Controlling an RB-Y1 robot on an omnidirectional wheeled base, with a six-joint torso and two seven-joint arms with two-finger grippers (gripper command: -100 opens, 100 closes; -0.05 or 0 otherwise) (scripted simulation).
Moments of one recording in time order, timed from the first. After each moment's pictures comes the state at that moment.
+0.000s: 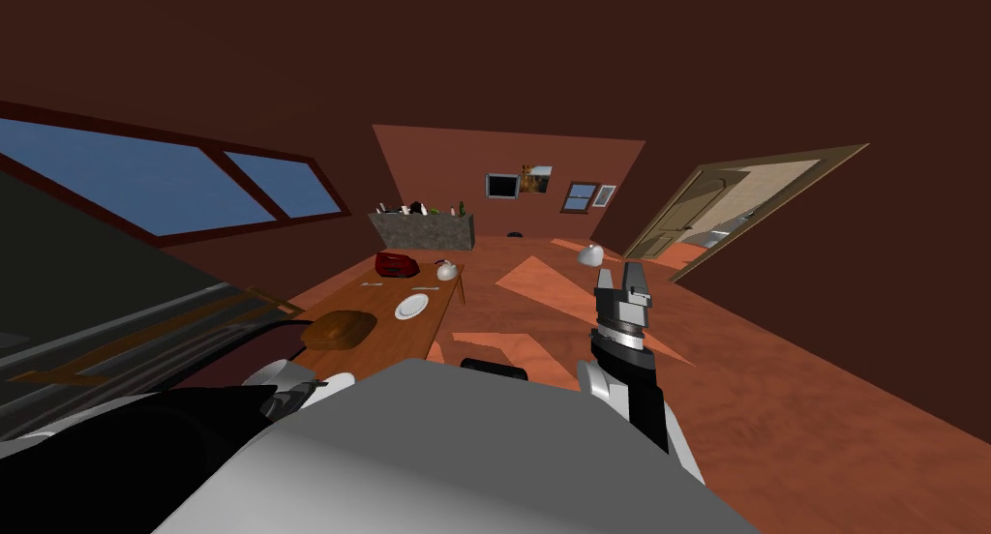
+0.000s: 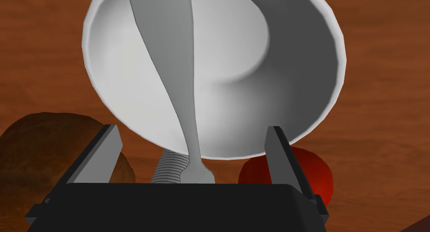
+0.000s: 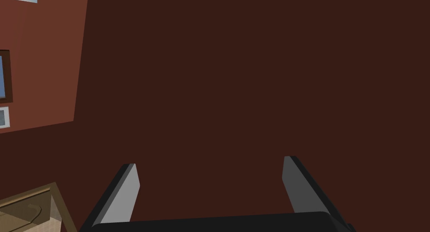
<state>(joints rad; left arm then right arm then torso) 0.75 1.62 -0.65 -1.57 0.86 0.11 0.59 0.52 0.02 -0.04 -2.36 0.06 -0.50 0.11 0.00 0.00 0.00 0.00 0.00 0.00</state>
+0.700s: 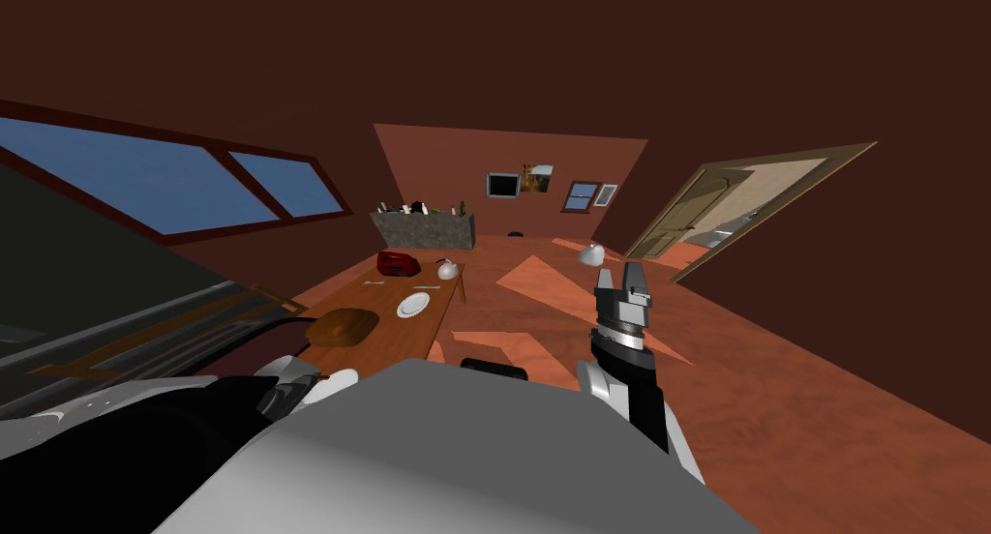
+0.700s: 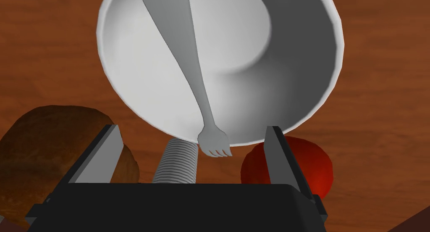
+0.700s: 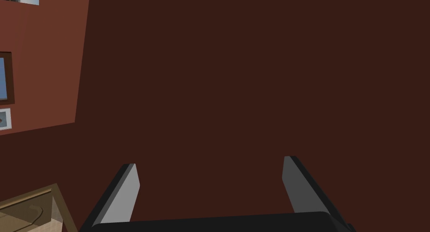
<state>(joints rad) 0.78 1.70 -0.63 -1.63 0.88 0.10 0.62 0.52 0.02 -0.04 -2.36 0.06 -0.50 0.11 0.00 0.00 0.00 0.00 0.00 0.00</state>
